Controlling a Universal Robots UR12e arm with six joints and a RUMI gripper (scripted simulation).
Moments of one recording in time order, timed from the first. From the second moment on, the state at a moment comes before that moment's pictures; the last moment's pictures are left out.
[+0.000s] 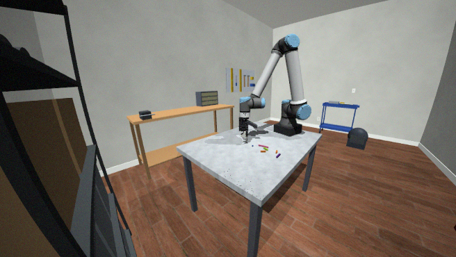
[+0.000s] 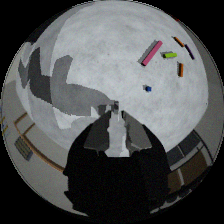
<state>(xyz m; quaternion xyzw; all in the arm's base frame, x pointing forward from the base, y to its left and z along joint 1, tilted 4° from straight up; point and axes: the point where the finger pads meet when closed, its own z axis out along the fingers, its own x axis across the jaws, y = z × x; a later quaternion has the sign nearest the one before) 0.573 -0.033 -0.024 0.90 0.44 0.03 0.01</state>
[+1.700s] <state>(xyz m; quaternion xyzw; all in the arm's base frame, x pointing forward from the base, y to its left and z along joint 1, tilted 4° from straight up) 0.574 -0.033 -0.040 0.90 0.44 0.03 0.01</state>
